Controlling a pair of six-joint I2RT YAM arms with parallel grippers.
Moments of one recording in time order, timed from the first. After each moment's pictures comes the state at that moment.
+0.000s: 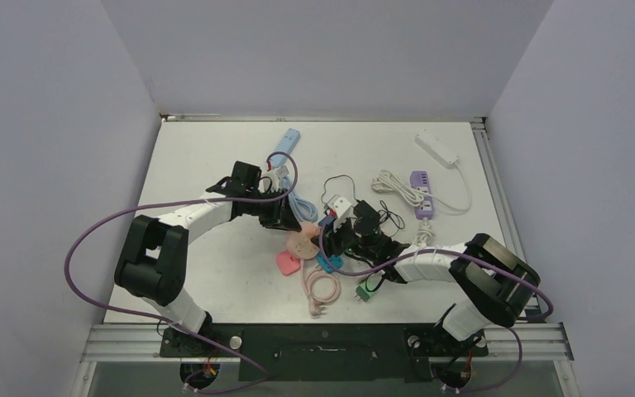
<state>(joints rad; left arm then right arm) -0.35 1.64 0.97 -0.31 0.70 -0.36 0.82 1.52 0.52 0.67 -0.14 0.08</state>
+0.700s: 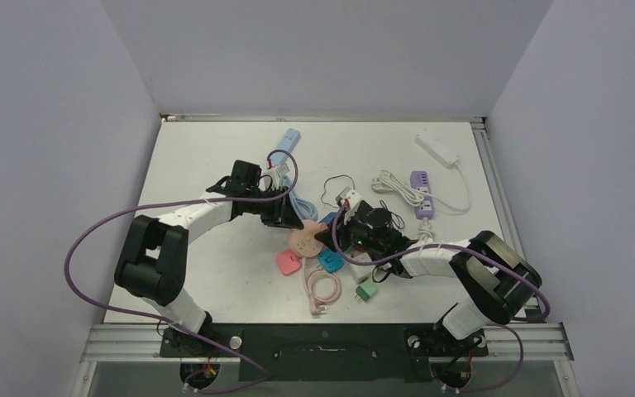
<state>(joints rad) -0.35 1.64 0.97 -0.28 0.73 -0.38 0.70 1.53 0.50 0.75 -0.34 0.19</state>
